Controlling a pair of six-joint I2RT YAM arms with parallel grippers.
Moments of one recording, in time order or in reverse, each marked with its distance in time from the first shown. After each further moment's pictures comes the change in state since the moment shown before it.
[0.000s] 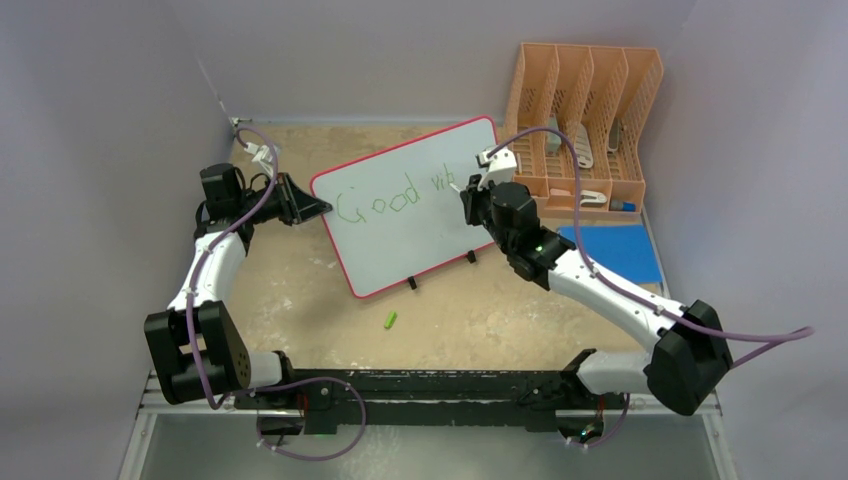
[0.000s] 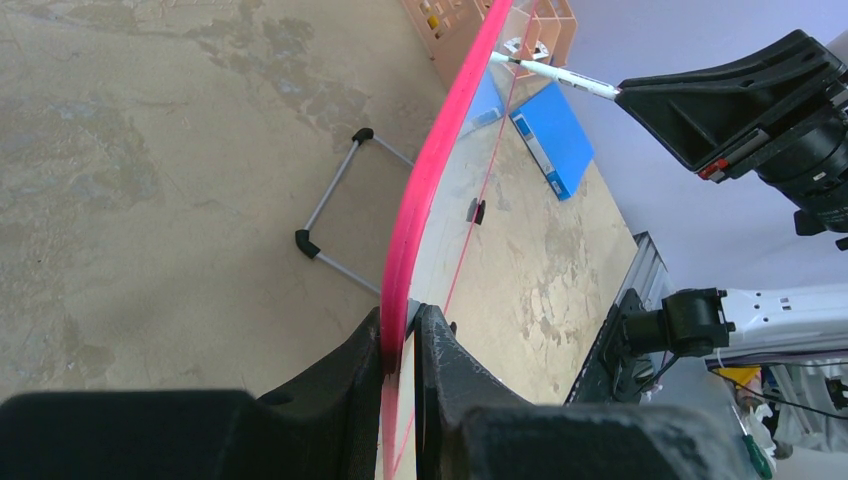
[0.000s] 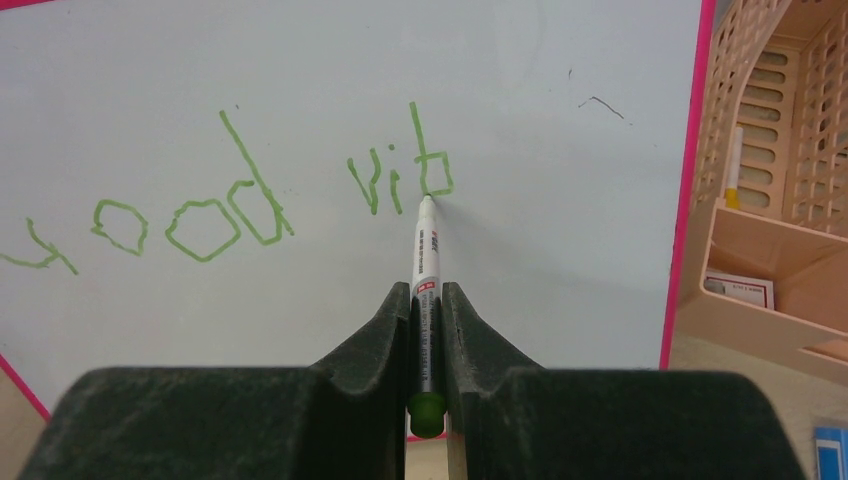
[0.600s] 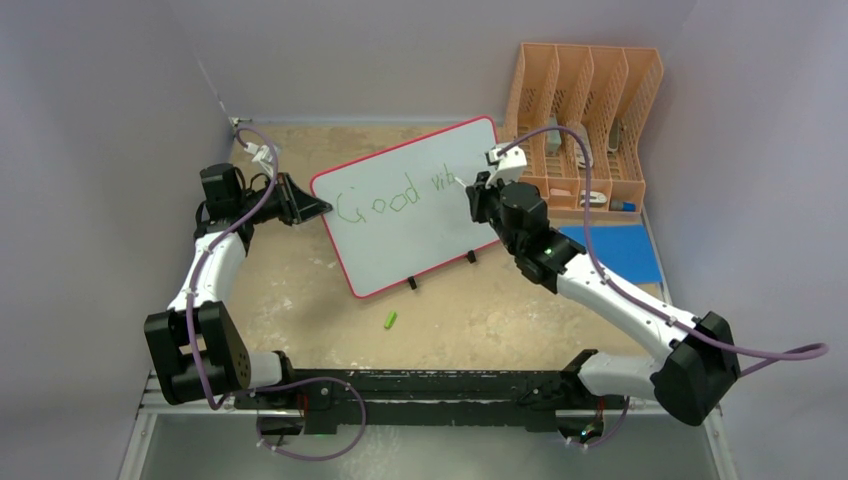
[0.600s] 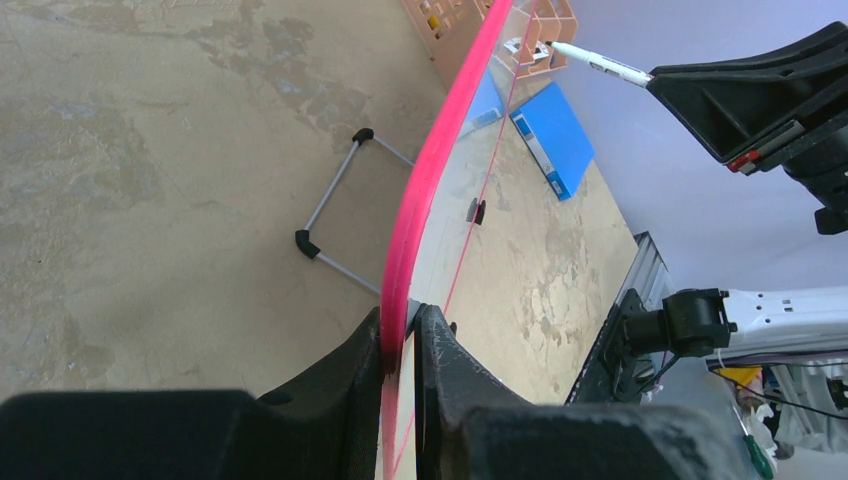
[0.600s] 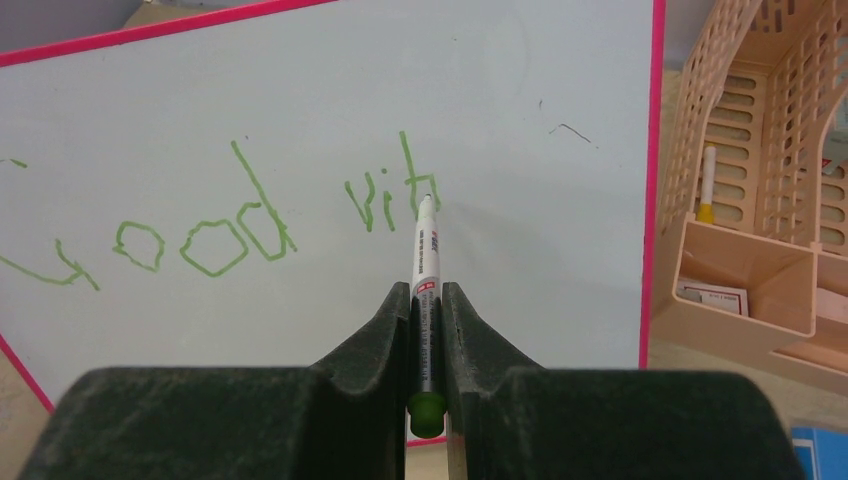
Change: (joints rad) left arm 0.000 -0.002 0.000 0.000 0.000 0.000; right arm -0.005 -0.059 0.000 -0.012 0.014 -0.007
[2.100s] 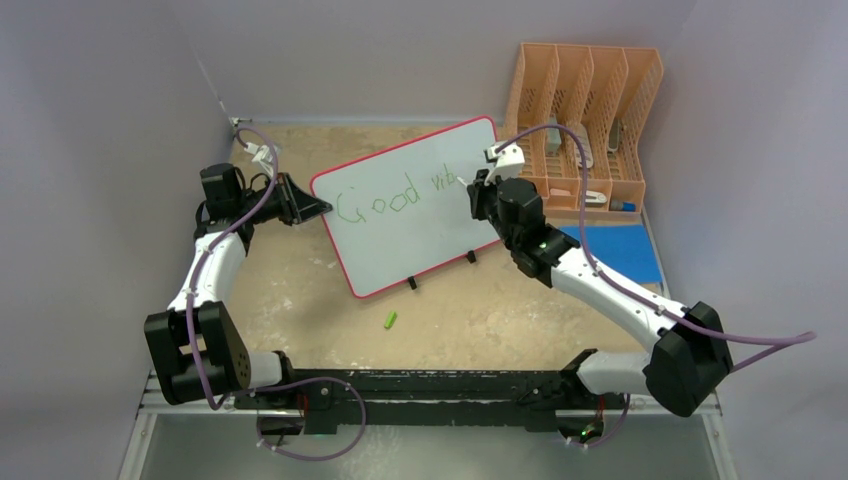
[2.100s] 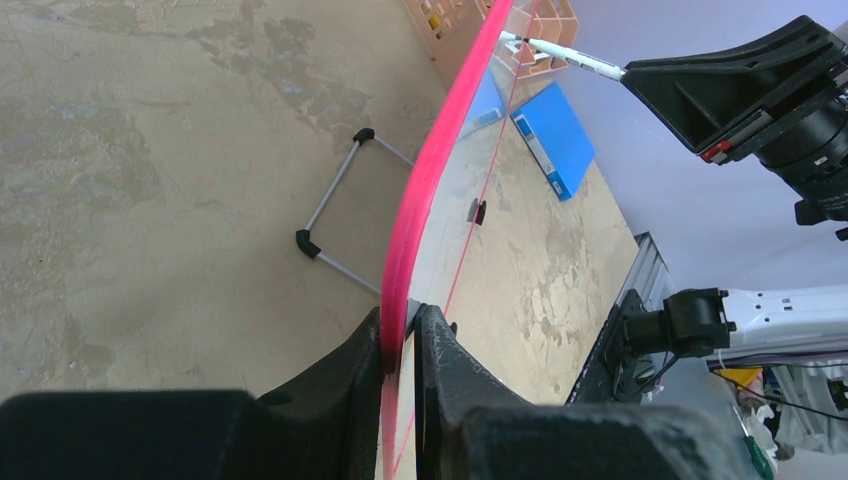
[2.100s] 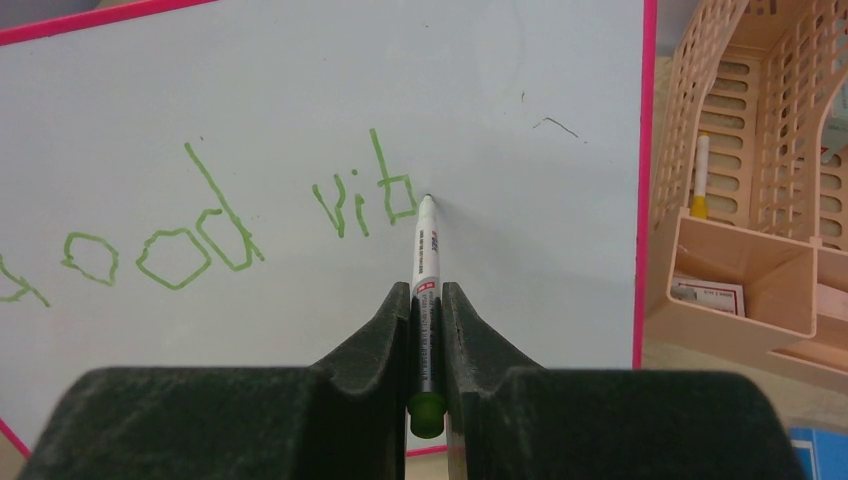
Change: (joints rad) left arm 0.000 0.000 0.000 -0.001 -0.004 0.000; right arm -0.036 0.055 0.001 0.026 -0.010 0.000
